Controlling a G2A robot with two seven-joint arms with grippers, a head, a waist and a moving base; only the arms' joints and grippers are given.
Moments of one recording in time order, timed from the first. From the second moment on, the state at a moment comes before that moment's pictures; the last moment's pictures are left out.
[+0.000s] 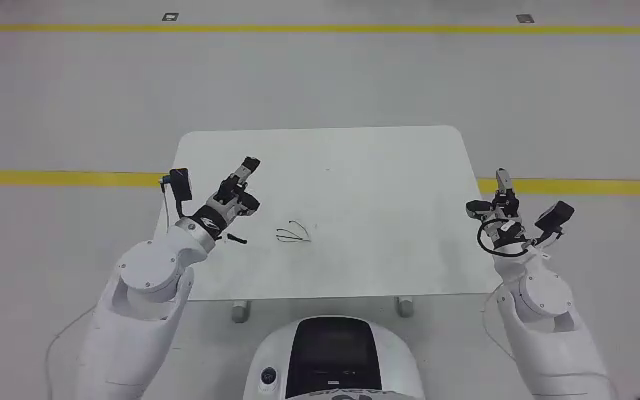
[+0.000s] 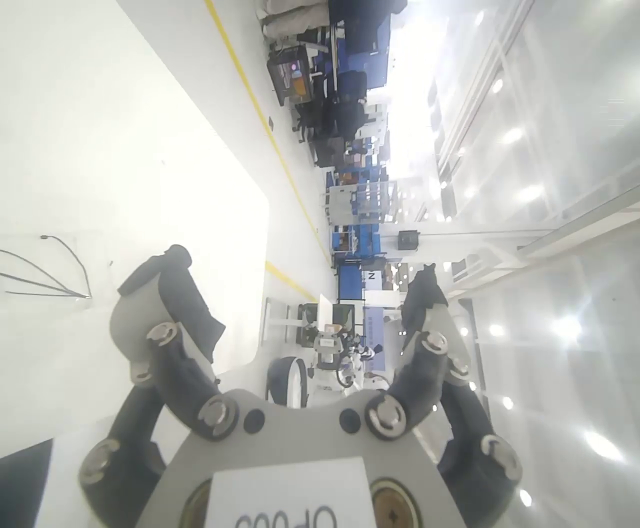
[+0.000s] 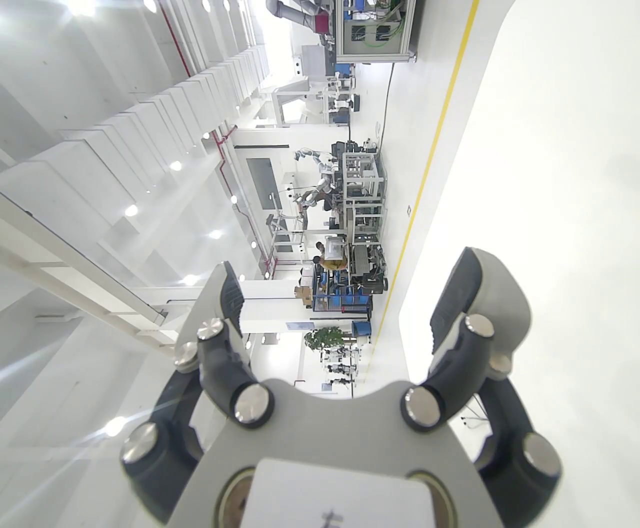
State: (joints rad) left arm 1.57 -1.12 -1.45 -2.00 -0.19 0.34 -0.37; right arm -1.73 -1.15 1.60 -1.80 0.42 0.00 0.00
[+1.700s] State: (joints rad) left arm 1.43 -1.12 -1.36 -1.89 -0.13 0.34 -0.45; right arm -1.73 -1.15 1.60 -1.80 0.42 0.00 0.00
